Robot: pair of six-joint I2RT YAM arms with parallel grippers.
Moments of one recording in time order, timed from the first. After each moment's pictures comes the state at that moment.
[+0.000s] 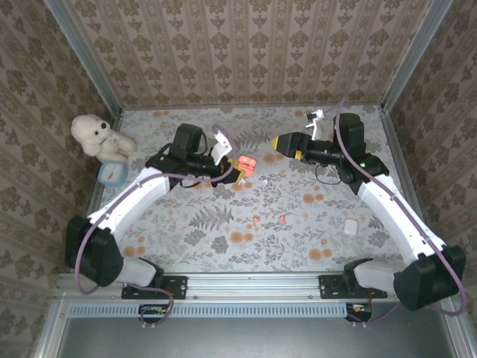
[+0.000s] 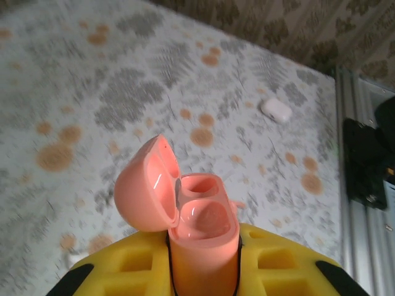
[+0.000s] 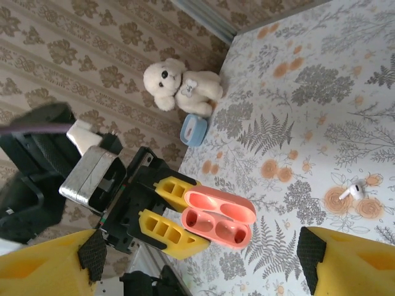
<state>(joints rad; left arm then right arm) -0.54 1.37 1.08 -0.36 0.77 0.26 0.26 1.19 1.11 -0.30 -0.70 0.67</state>
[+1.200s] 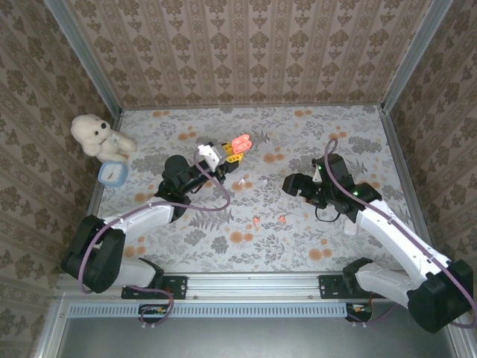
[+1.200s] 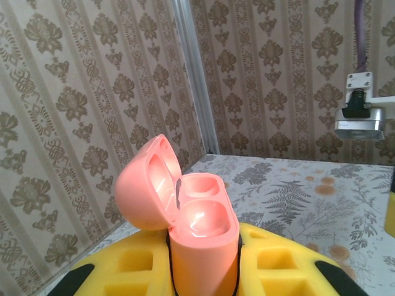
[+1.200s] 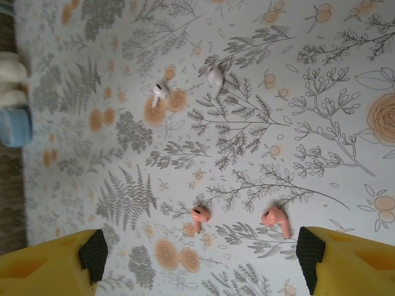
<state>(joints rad) -0.58 1.35 0.63 0.85 0.50 0.15 0.42 1.07 0.85 -0.62 -0.19 0.76</state>
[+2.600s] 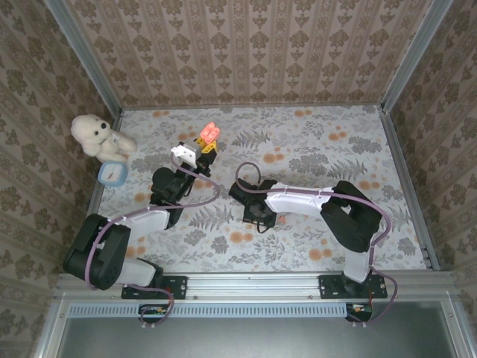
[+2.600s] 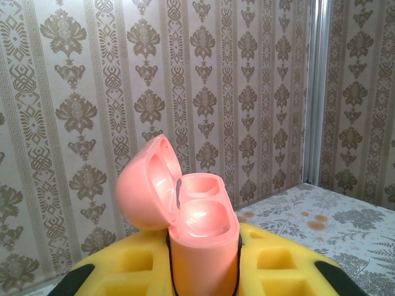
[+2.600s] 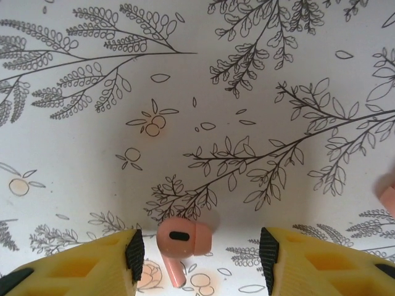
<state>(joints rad) -0.48 1.37 0.48 1.15 0.20 -0.01 0.90 1.86 1.20 -0.76 0.15 1.15</state>
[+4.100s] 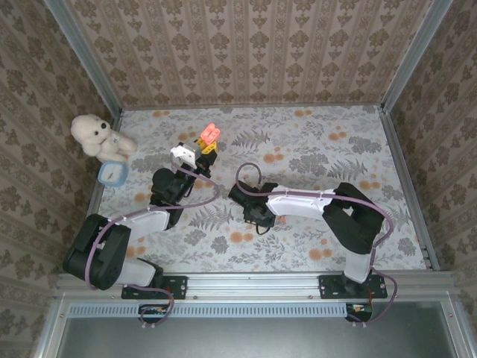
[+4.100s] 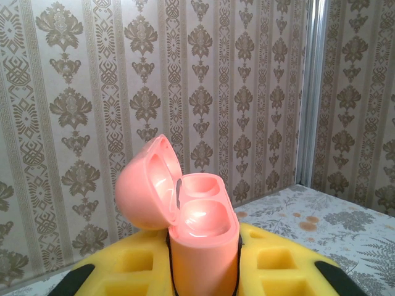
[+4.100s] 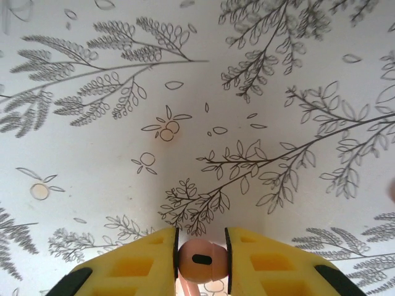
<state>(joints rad) -0.48 1.37 0.48 1.15 0.21 -0.04 0.92 1.82 1.15 -0.69 0.19 1.18</state>
